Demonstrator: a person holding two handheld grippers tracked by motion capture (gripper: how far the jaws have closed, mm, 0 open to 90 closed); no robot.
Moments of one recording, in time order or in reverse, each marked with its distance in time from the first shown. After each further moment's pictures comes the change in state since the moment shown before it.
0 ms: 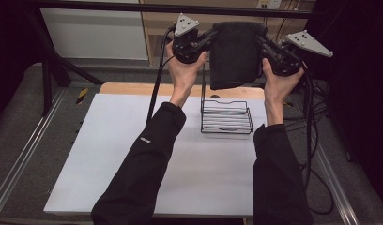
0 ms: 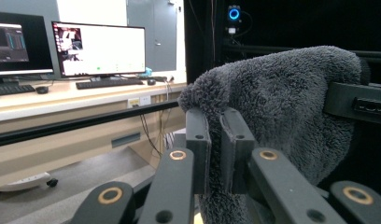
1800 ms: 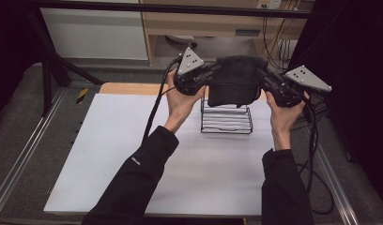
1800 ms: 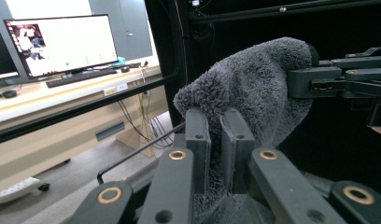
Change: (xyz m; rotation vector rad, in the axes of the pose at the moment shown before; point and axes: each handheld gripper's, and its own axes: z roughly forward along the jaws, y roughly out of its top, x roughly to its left) left arm -0.038 -0.053 -0.035 0.055 -0.106 0.149; right arm -0.002 -0.060 -0.049 0.065 0.054 -0.067
